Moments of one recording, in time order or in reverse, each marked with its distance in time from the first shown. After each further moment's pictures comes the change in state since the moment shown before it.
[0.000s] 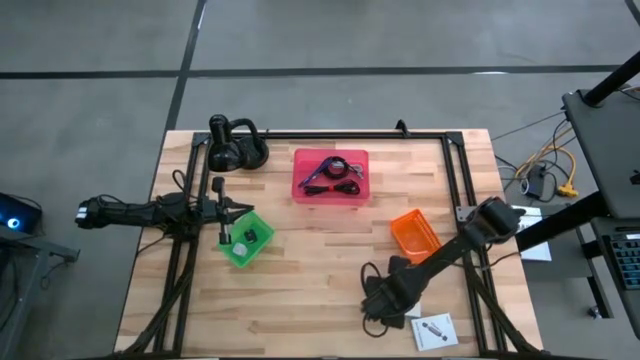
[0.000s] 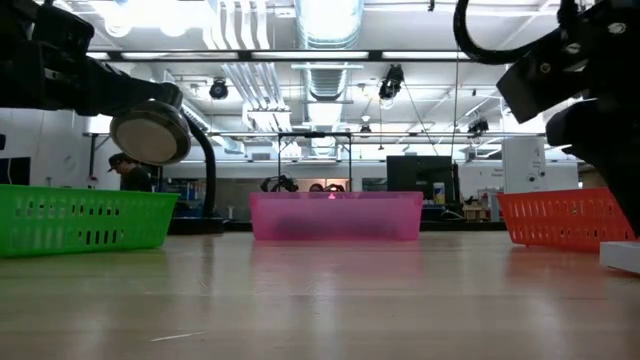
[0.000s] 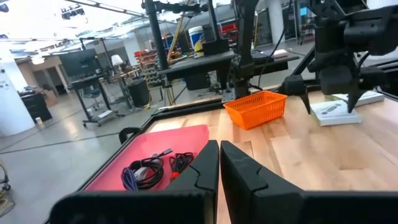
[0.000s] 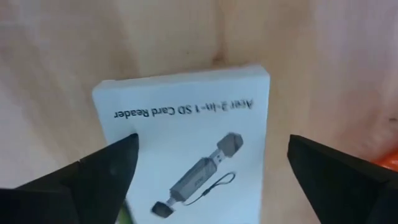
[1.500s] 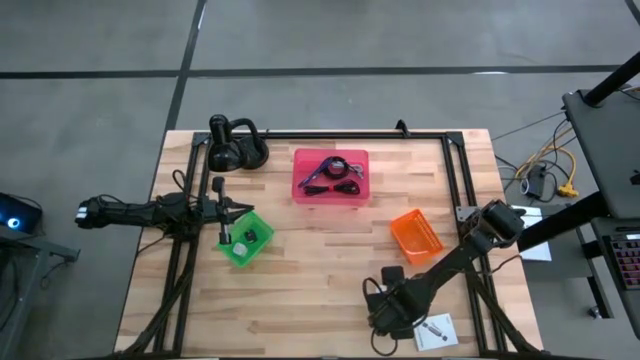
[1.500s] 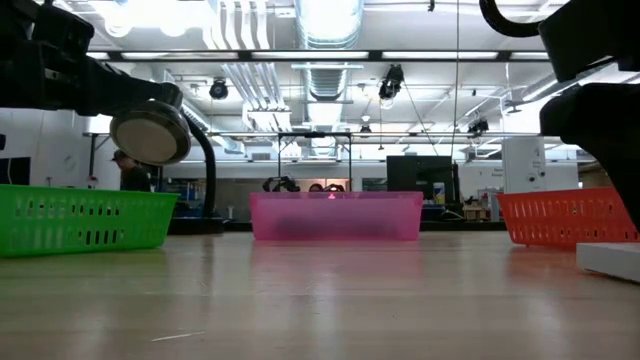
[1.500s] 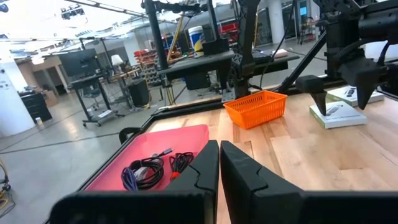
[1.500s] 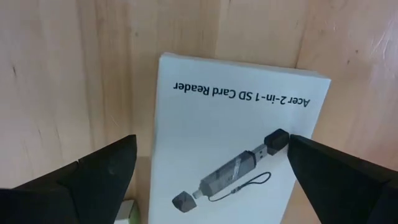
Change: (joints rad) left arm 0.000 0.002 -0.002 0.001 0.001 0.000; right arm 0.069 -0.011 0.006 0.082 0.081 -0.223
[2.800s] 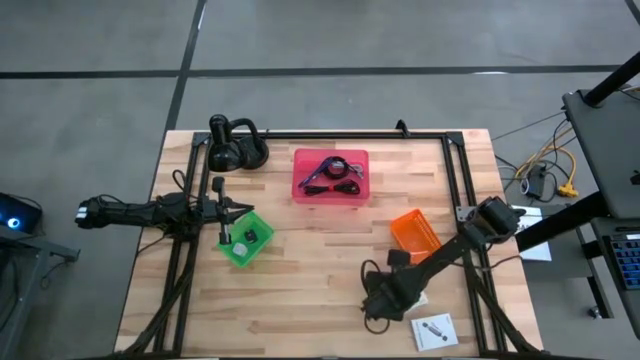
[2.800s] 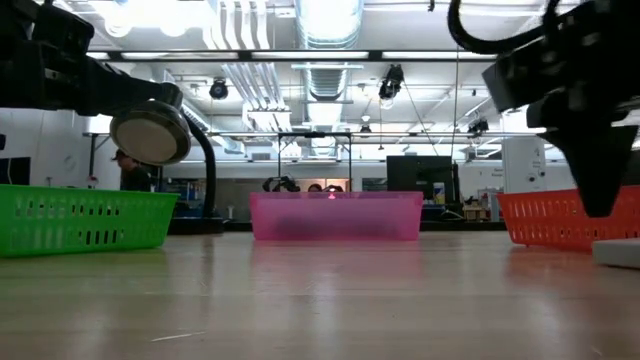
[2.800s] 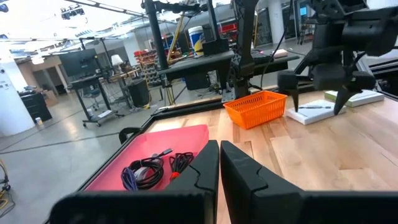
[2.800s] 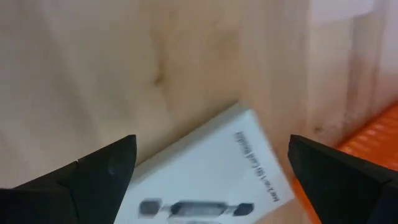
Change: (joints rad) left arm 0.000 0.000 -0.001 0.000 0.000 -0.001; right arm -0.079 0.000 0.012 -0.170 0.091 0.200
